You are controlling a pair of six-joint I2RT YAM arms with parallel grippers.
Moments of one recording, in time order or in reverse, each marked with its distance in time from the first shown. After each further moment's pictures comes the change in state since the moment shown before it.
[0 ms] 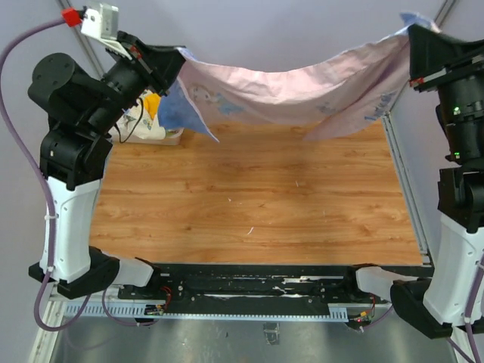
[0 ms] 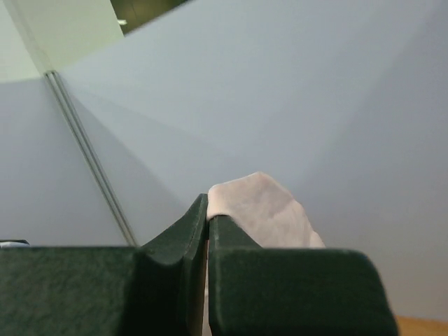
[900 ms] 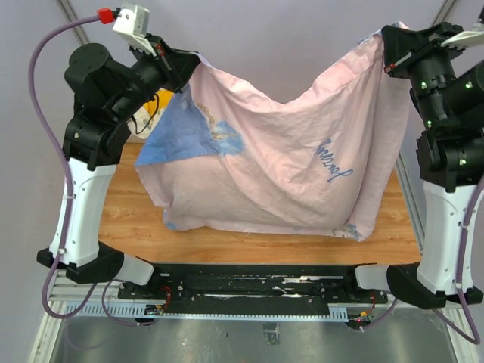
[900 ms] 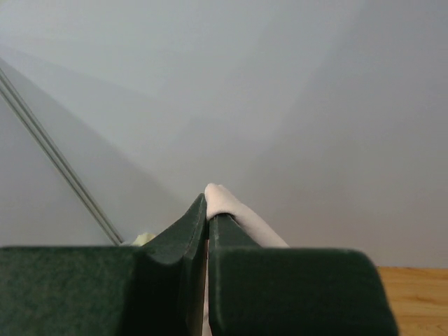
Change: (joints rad) left arm 0.014 0.058 0.013 0.027 -0.008 0.033; right arm 0.000 0.126 0.066 -0.024 0.043 -0.024
